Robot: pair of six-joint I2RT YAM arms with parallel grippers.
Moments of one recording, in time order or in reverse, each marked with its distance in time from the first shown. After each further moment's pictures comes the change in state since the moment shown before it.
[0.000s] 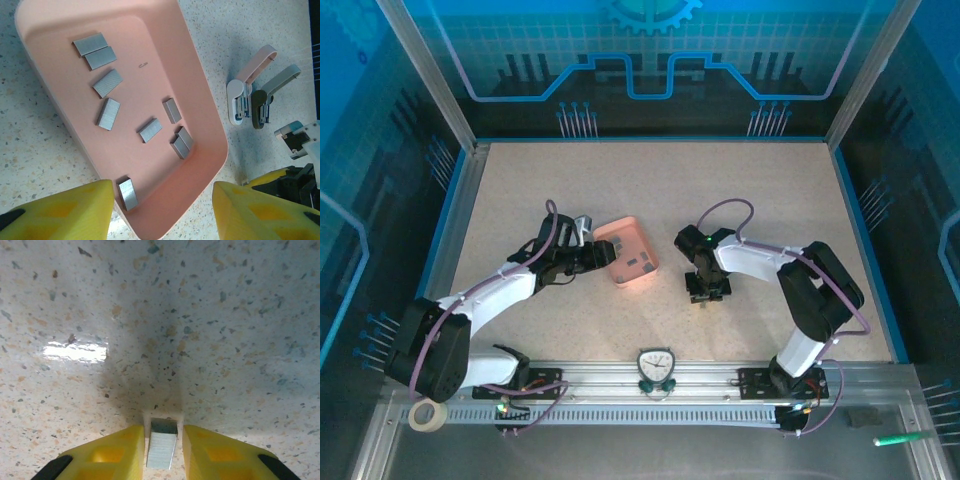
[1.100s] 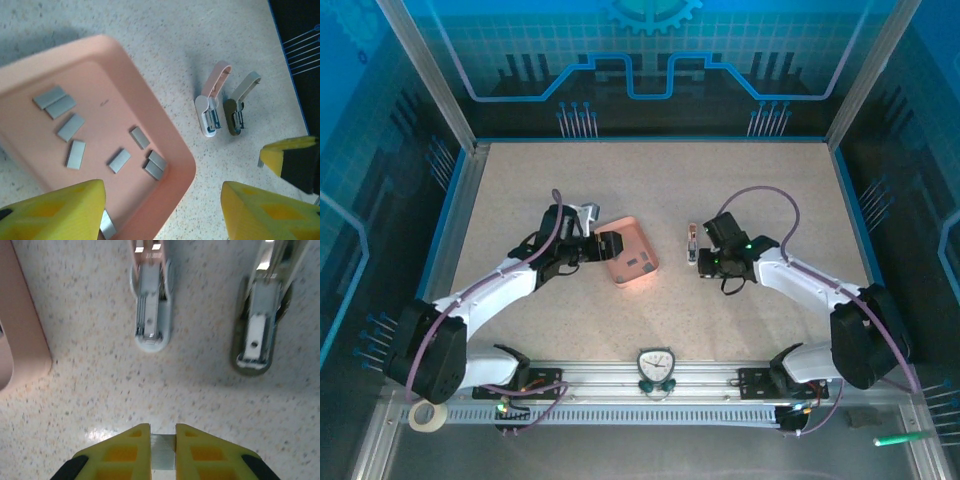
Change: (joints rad) left arm -0.033 -0.009 0.073 0.039 -0.008 0.113; right arm -0.129 -0.325 -0.143 0.314 0.045 -0.068
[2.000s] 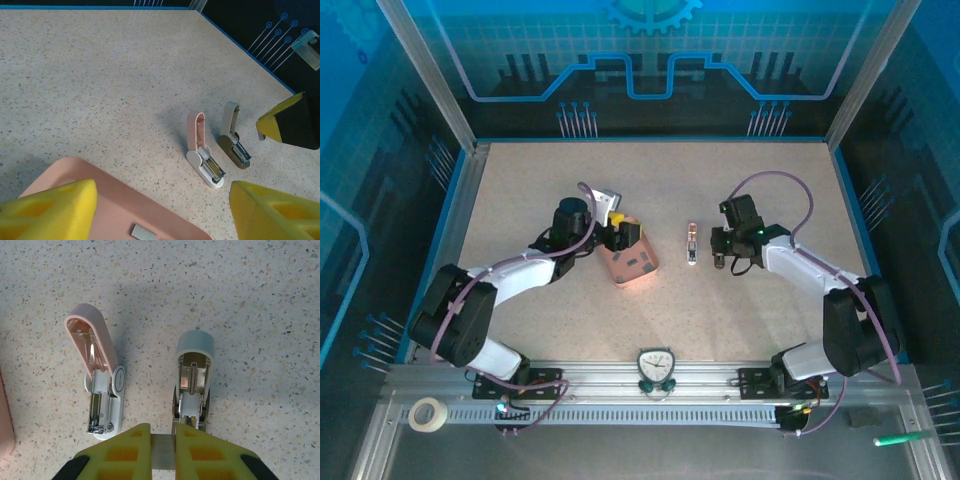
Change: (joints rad) left arm -0.025 0.220 0.006 0.475 0.034 0.309; right arm -0.156 0.065 0.039 0.148 0.038 -0.172
